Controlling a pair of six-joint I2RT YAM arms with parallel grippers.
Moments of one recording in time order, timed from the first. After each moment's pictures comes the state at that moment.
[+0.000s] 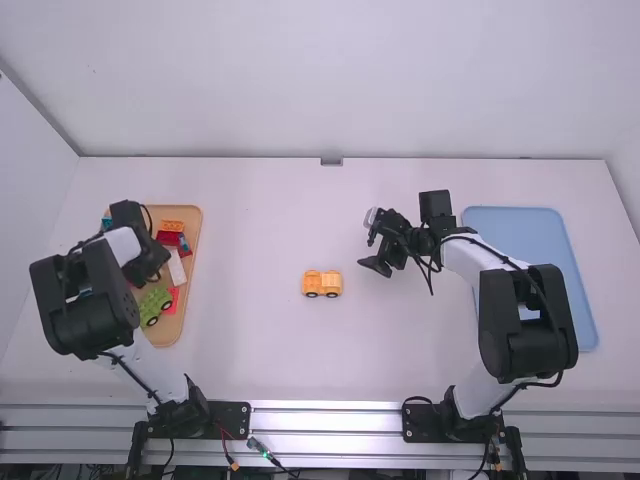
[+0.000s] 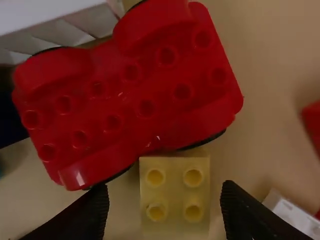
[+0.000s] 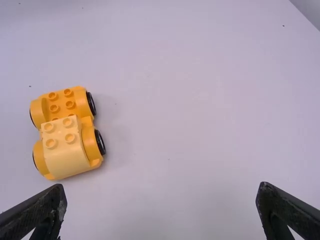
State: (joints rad) left arm 0.47 1.87 1.05 -0.42 -0.22 -0.56; right arm 0.14 1.75 0.95 -0.21 -0.77 -0.94
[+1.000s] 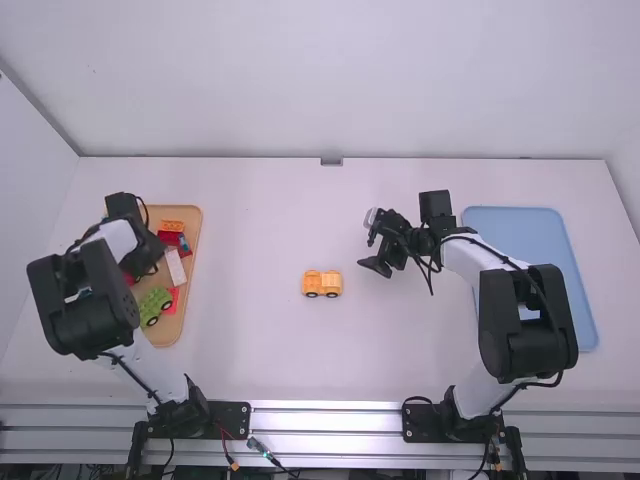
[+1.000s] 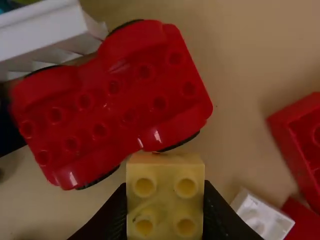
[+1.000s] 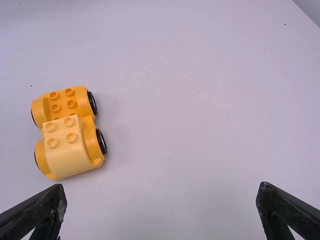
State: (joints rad) left arm 0.47 1.87 1.14 -0.53 -0.19 -0.57; right arm 0.14 1.75 0.95 -0.22 -0.77 -0.94
